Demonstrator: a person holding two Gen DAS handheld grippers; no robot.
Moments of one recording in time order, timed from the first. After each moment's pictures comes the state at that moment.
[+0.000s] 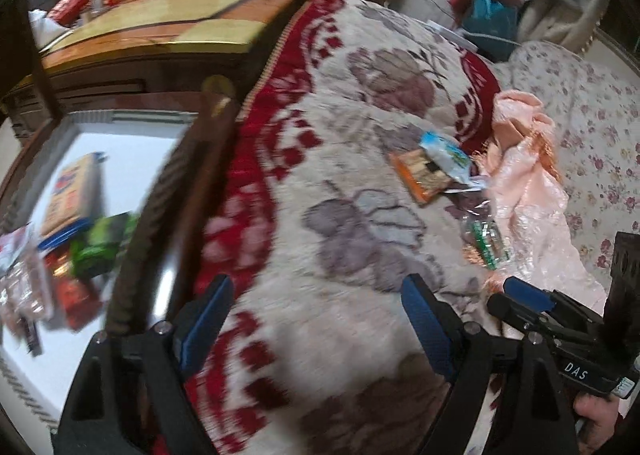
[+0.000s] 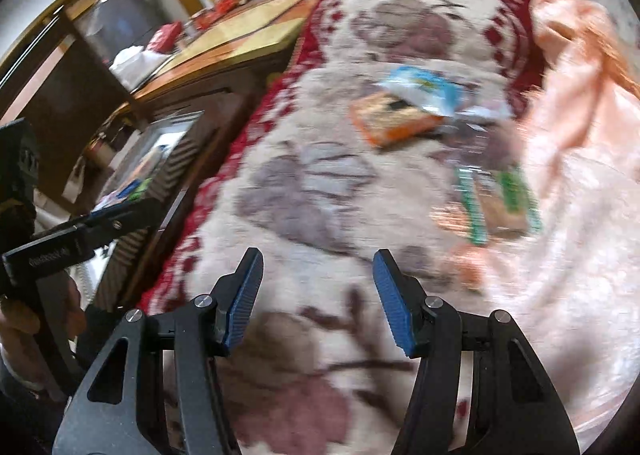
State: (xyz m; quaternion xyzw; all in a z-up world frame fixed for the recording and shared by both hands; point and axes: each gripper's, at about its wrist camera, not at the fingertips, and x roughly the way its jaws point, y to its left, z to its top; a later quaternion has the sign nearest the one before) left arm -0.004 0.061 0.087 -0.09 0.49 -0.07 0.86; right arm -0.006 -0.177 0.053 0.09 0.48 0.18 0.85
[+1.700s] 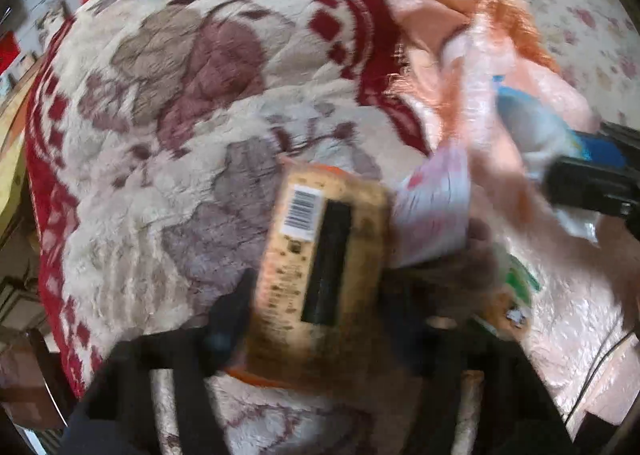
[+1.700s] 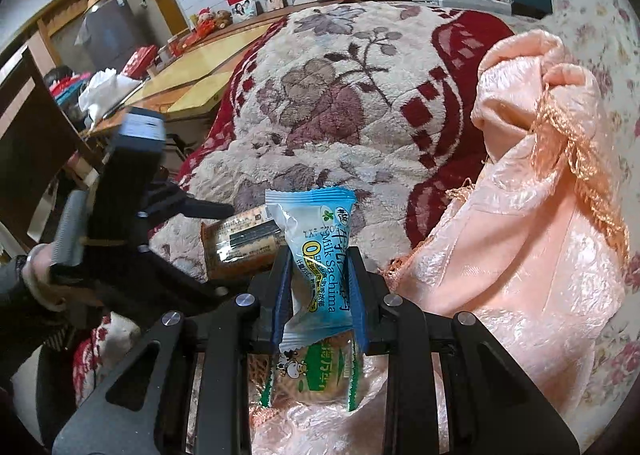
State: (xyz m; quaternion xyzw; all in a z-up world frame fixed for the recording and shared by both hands) left arm 0.172 -0.115 0.024 0.15 0.53 -0.28 0.79; right arm 0.119 -0.276 0.074 0.06 0.44 0.17 0.88
